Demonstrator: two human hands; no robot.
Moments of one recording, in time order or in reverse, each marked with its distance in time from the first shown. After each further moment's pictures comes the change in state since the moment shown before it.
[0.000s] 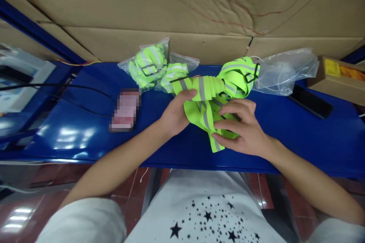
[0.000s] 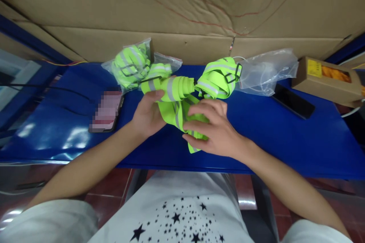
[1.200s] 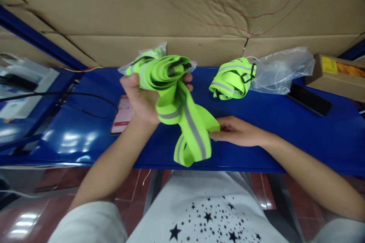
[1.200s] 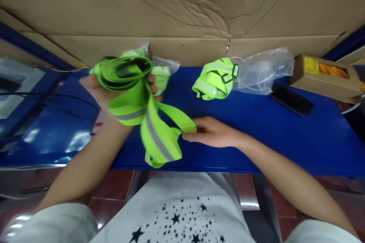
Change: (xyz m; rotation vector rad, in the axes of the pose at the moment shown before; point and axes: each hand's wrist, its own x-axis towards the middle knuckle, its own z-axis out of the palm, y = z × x) left_hand 0.002 0.049 -0.021 -0.037 -0.100 0.131; right_hand -0.003 0.014 0.008 1.002 -0.619 0.697
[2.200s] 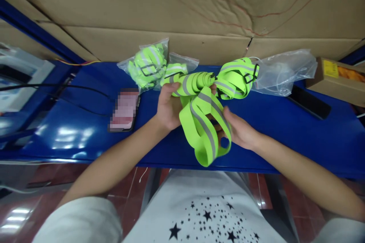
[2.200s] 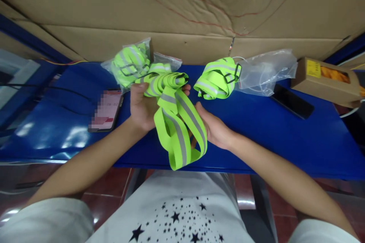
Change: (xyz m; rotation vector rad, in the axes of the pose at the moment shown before) left_hand -0.002 -0.041 0.008 -0.143 -0.045 -0.285; right_hand 0.011 0.006 0.018 0.651 0.164 0.064
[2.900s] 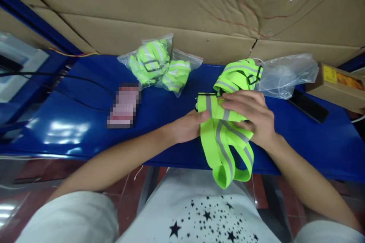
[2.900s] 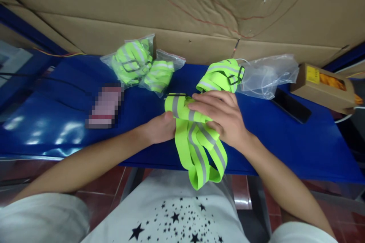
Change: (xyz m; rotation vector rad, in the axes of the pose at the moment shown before) left_hand -0.011 -0.043 0.001 0.041 -0.190 -0.176; right_hand -0.019 -0.037 -0.014 -1.419 0.280 -0.950
